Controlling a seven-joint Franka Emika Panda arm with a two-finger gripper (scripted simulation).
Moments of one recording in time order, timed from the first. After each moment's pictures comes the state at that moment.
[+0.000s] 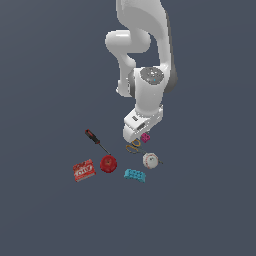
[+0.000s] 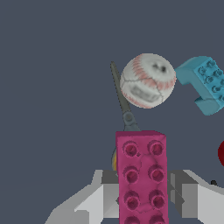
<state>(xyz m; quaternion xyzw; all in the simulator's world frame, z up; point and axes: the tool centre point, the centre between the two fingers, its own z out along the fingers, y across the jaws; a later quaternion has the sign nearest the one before) -0.043 0.069 0.127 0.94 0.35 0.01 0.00</state>
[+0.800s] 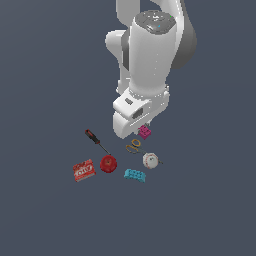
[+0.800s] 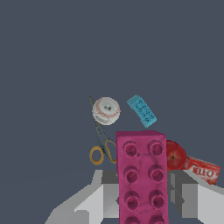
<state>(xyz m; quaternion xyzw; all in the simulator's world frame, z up) 0.028 0.046 0.262 0.94 0.35 0.01 0.00</state>
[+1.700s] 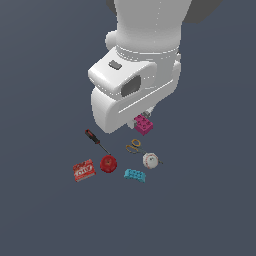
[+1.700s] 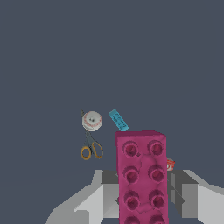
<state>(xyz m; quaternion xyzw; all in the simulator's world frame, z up) 0.094 0.027 0.378 0.94 0.35 0.00 0.00</state>
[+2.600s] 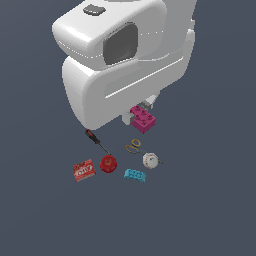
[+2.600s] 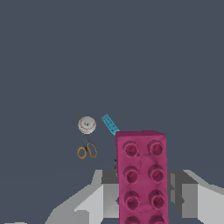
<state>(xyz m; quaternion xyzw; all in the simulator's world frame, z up) 0.131 0.018 0.437 0.94 0.35 0.00 0.00</state>
